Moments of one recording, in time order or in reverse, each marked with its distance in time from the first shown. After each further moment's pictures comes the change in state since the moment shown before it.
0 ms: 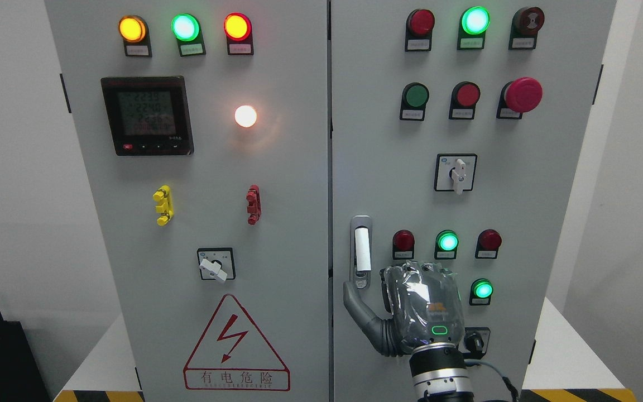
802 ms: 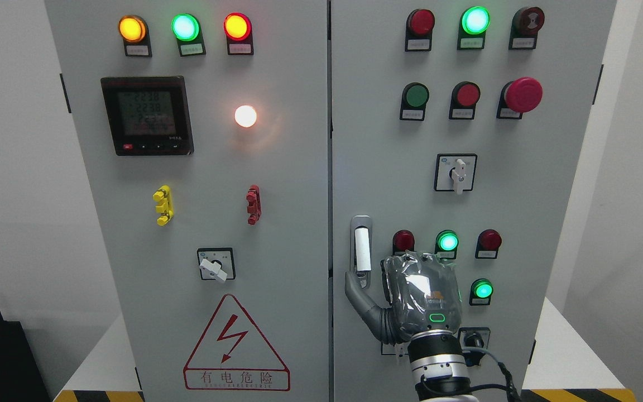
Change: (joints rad) left arm 0.000 0.000 0.000 0.000 0.000 0.000 0.000; right arm -0.039 0.001 -0.006 0.044 0.003 0.019 0.002
